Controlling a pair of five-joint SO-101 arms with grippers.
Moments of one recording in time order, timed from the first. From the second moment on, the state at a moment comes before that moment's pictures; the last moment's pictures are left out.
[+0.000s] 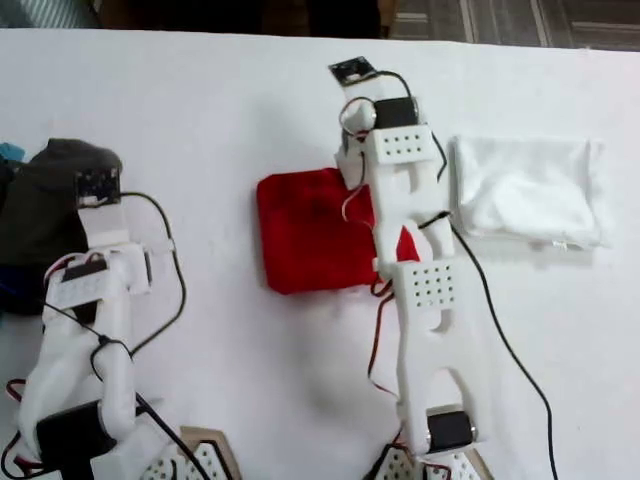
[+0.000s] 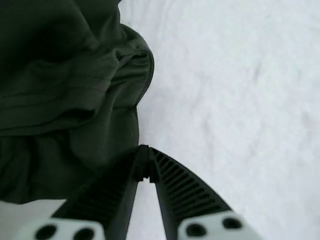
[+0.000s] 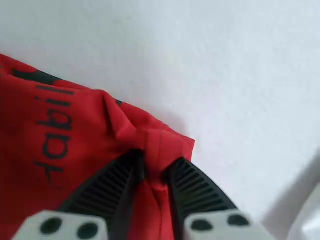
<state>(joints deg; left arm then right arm) -26.4 -18.6 58.9 31.3 -5.5 -14.1 63.3 -77.1 99.9 14.1</state>
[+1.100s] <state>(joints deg) -26.4 -18.6 58.9 31.3 -5.5 -26.9 58.0 -64.7 98.8 14.1</state>
